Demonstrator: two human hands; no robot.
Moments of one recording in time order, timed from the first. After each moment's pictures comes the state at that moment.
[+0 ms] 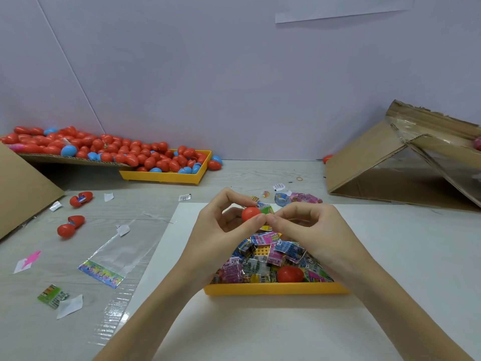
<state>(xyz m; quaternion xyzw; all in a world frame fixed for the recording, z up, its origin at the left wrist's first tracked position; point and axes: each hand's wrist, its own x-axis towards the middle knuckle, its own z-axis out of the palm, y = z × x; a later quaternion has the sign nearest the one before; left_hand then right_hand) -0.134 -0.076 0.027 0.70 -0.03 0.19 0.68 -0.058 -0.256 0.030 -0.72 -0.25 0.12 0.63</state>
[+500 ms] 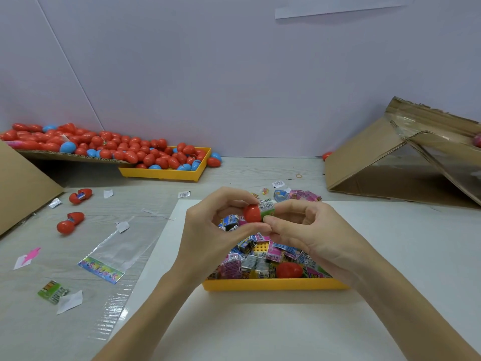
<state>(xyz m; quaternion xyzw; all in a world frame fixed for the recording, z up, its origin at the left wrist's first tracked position) -0.136 -0.069 0.026 0.80 -0.12 0.34 0.48 -0.064 -0.258 0.038 -0.62 -0.20 0.26 0.71</state>
